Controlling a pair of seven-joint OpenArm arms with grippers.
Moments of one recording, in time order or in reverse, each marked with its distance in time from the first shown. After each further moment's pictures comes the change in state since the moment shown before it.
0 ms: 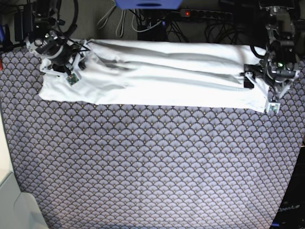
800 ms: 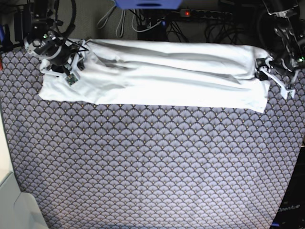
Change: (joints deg) left arm -1.7 1.7 -14.3 -18.0 -7.8 -9.8 -4.5; right arm 0.0 1.2 -0.2 -0.2 0.2 0.1 0.2
